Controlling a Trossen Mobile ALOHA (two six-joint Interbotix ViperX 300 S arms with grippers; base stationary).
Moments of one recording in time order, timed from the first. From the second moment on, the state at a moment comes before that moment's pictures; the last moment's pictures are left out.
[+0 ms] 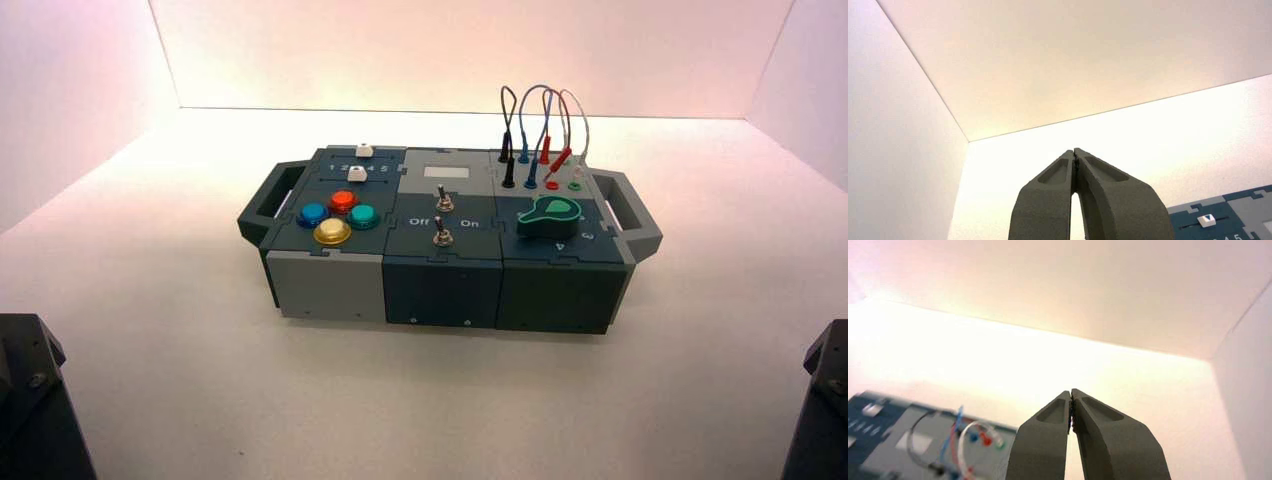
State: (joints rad) left arm -0.16 -0.68 1.05 -0.25 -0.03 0.43; right arm 0.05 -0.83 1.10 0.56 0.20 -0.62
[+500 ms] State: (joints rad) left arm -0.21 -0.66 0.85 -0.26 0.51 0.43; right arm 0.06 -0.83 0.95 0.64 0.73 -0.50
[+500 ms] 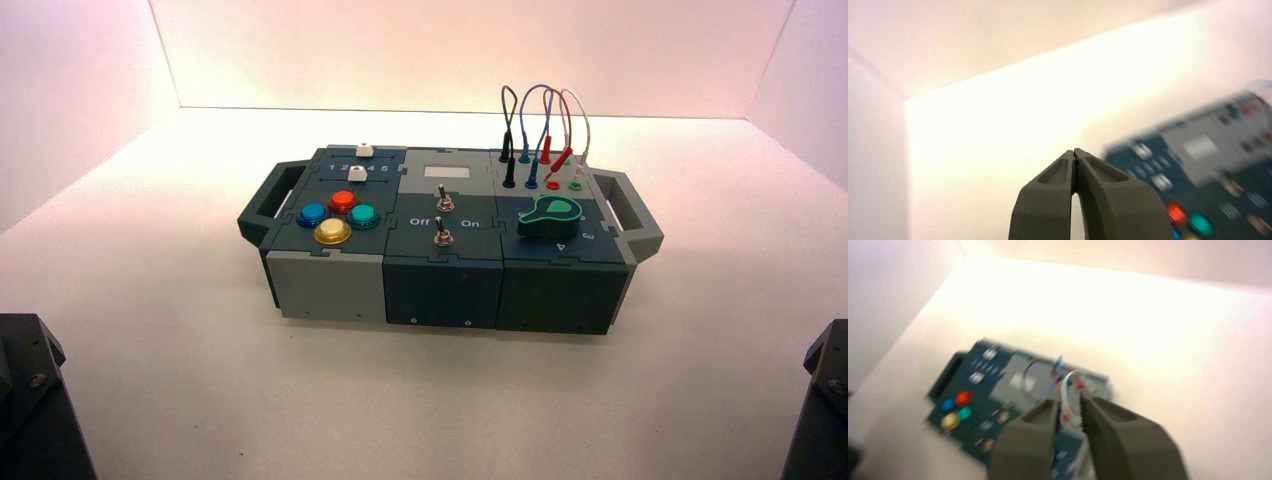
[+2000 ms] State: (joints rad) left arm -0.43 -0.49 0.71 -0.43 0.87 0.22; right arm 0.40 -0.41 0.94 0.27 0.64 0.11
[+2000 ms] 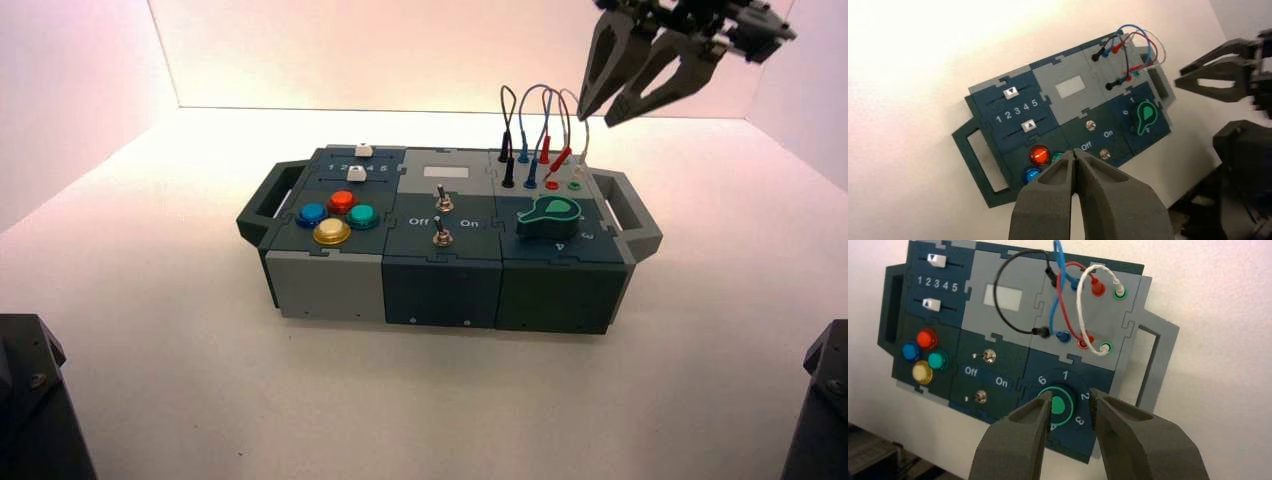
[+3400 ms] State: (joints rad) left arm -0.43 -0.55 0.72 -0.47 0.88 0.24; right arm 0.41 -0.19 0.88 0.27 0.47 0.12
